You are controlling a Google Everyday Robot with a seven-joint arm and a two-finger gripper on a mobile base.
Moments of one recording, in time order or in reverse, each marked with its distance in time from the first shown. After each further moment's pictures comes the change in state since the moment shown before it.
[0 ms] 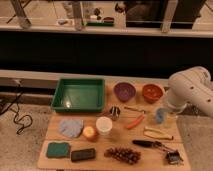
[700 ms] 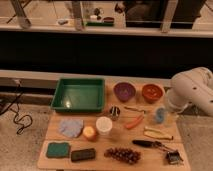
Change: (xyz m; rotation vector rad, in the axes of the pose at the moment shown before) arm 0.001 -0.007 0.001 0.032 -0.022 0.009
